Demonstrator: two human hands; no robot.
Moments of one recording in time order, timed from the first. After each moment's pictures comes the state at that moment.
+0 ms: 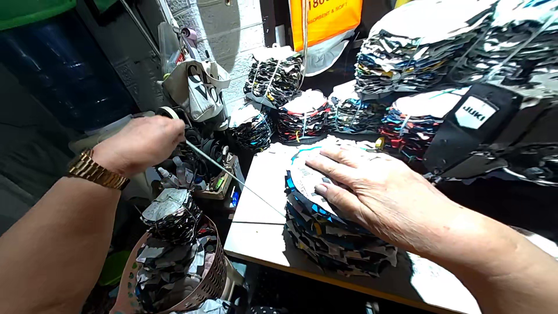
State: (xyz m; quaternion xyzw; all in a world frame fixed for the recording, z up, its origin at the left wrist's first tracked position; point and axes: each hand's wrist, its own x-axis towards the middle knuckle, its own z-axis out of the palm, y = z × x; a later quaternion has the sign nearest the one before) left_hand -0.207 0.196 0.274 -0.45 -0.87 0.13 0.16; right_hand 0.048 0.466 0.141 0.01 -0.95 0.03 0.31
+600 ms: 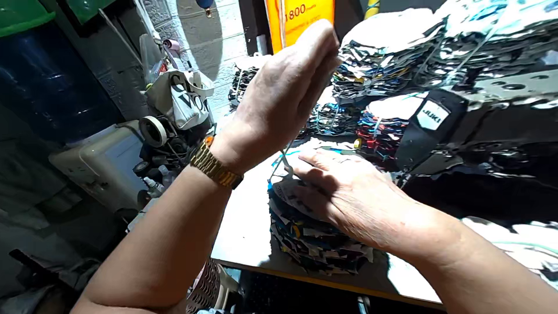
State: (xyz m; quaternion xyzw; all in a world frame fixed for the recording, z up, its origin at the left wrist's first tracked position) left_hand -0.098 0.366 0.269 -0.73 -0.52 -0.33 0.29; right_hand 0.051 0.460 0.143 -0.02 -0.95 0.05 0.32
